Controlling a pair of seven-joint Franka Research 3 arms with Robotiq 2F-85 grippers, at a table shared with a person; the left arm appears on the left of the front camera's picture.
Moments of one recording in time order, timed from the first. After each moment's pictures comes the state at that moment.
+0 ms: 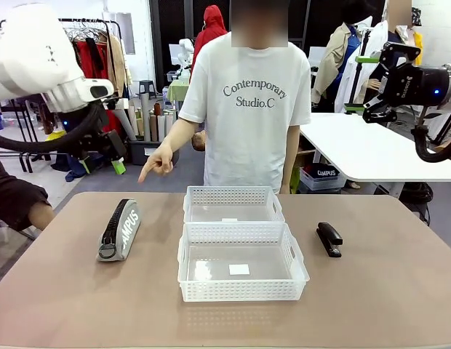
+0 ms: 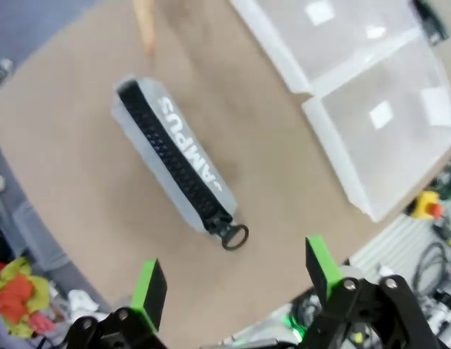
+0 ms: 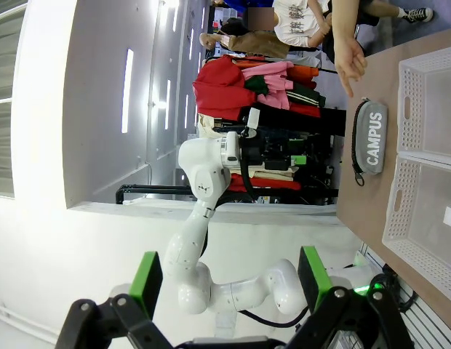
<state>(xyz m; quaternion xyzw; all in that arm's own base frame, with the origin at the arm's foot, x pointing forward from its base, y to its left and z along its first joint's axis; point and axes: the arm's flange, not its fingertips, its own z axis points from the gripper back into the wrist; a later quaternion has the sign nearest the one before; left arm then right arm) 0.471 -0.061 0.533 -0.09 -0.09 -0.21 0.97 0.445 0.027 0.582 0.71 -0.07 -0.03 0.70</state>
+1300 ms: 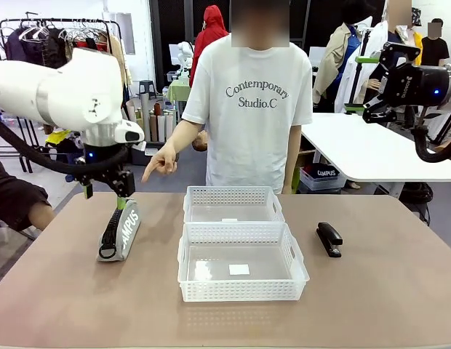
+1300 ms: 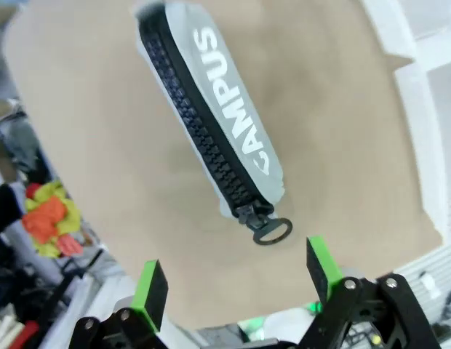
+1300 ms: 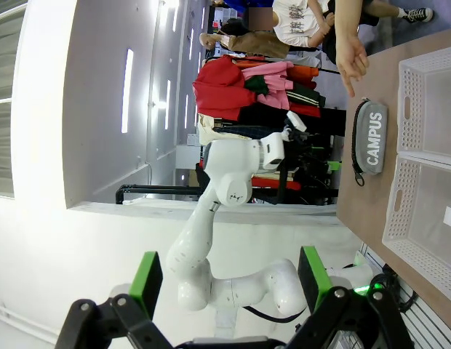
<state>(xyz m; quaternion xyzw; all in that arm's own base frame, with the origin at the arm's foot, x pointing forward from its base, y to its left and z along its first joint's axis) 0.473 -0.106 0.450 0.07 -0.01 -0.16 0.99 0.445 0.027 0.582 0.71 -0.07 -0.03 0.70</state>
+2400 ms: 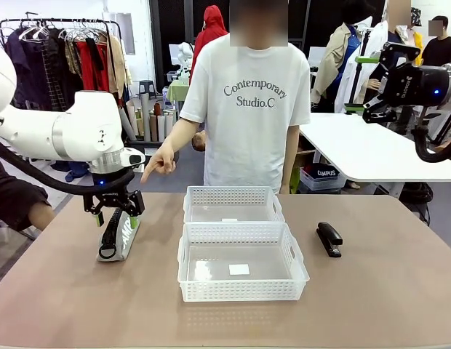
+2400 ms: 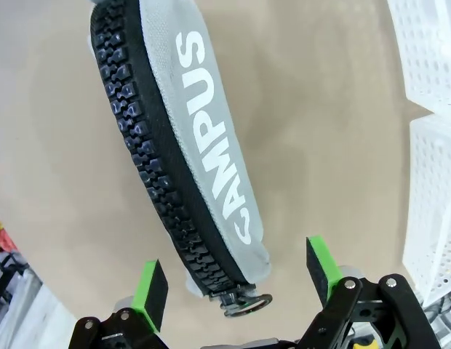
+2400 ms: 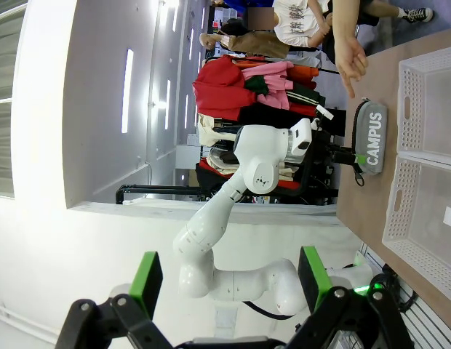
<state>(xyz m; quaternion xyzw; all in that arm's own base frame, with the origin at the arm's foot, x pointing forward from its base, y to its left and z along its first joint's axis) 0.501 -0.097 0.380 -0.01 0.01 -0.08 1.00 0.445 0.027 0.582 0.71 -0.07 -0.03 0.70</state>
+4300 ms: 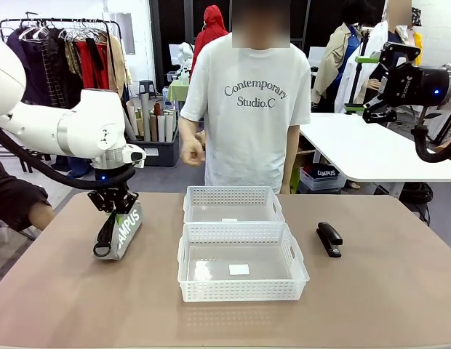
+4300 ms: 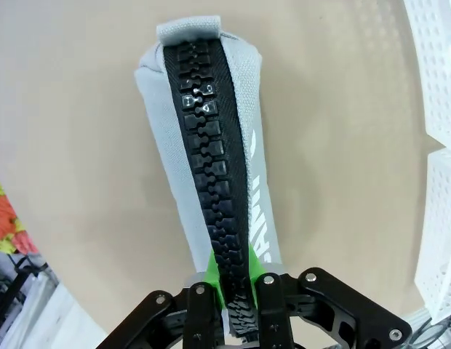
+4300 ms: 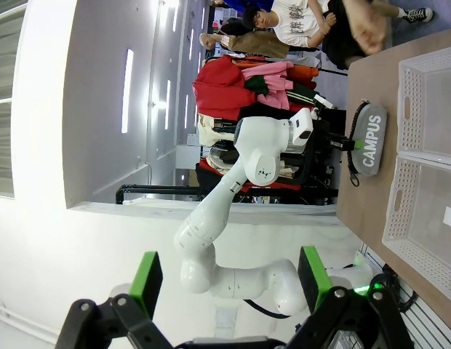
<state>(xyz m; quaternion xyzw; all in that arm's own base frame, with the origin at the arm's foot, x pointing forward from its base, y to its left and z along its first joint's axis) 0.527 -0.093 0.385 0.02 -0.01 -0.09 1.00 0.445 0.027 0.582 0.71 -0.07 -0.03 0.70</state>
